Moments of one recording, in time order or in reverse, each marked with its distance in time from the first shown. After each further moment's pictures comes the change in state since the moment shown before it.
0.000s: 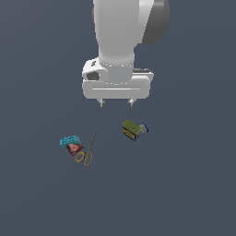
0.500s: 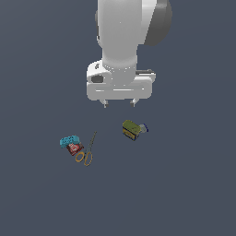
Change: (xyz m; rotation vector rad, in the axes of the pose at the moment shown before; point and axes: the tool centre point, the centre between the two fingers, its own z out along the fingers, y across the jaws) arm -0.005 -0.011 0.007 0.018 -0.022 -0.024
